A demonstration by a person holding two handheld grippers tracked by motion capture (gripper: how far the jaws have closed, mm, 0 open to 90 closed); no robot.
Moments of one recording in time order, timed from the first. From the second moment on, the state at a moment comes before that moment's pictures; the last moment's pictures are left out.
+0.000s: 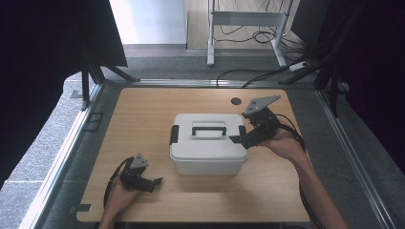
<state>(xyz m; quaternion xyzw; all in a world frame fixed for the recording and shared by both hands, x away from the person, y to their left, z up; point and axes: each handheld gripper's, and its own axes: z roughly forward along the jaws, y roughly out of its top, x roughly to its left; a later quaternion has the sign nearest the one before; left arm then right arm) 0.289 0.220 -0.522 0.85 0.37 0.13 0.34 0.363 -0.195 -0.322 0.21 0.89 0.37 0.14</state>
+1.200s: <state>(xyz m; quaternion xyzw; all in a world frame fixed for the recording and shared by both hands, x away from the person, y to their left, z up) 0.288 0.220 -0.523 0.85 0.38 0.13 0.34 0.292 -0.292 -0.459 0.41 0.81 0.36 0.21</state>
